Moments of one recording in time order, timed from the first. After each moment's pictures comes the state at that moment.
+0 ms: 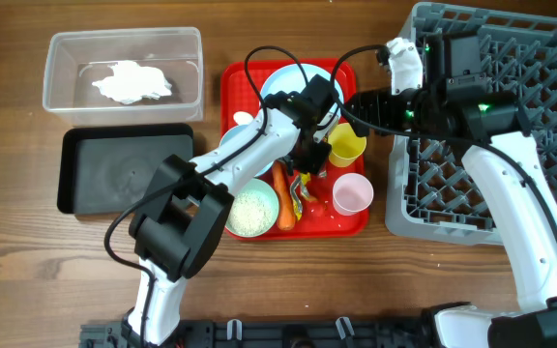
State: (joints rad) left arm -0.67 2.12 1.61 -0.89 0.15 -0.15; right arm 0.18 1.49 1.39 -0.85 -0.36 0.00
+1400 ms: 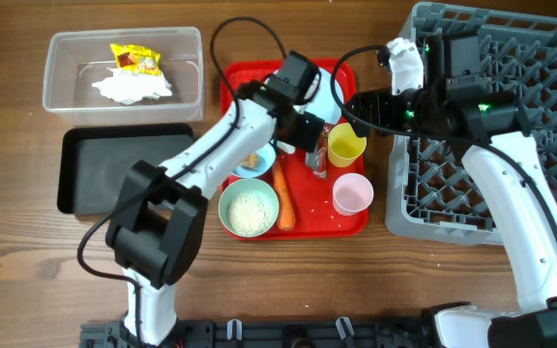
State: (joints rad) left arm -0.59 2.03 1.59 -0.75 0.03 -0.13; right arm 0.18 1.49 1.39 -0.86 -0.35 0.00
